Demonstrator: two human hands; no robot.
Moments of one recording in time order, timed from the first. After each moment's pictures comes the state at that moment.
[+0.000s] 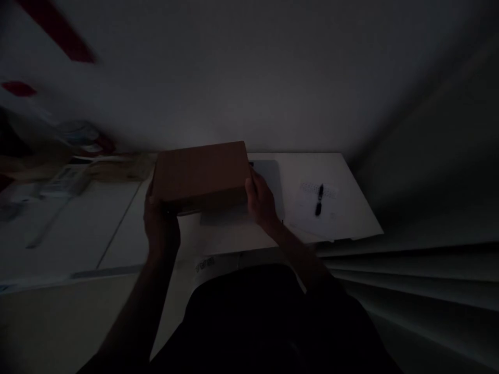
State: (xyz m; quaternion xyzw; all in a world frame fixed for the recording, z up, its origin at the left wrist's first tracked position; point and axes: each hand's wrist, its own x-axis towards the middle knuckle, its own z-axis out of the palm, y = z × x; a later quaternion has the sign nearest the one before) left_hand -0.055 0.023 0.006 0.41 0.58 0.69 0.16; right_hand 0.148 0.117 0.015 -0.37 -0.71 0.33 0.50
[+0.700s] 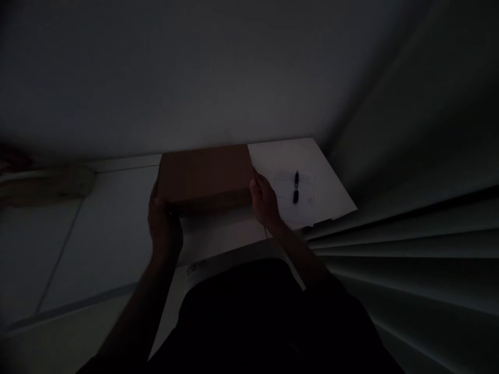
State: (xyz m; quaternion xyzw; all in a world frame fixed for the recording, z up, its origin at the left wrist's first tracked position) left_hand 0.002 0.052 -0.005 0.46 0.58 0.63 0.22; right_hand 0.223 0.114 -0.002 -0.45 -0.66 0.31 0.51
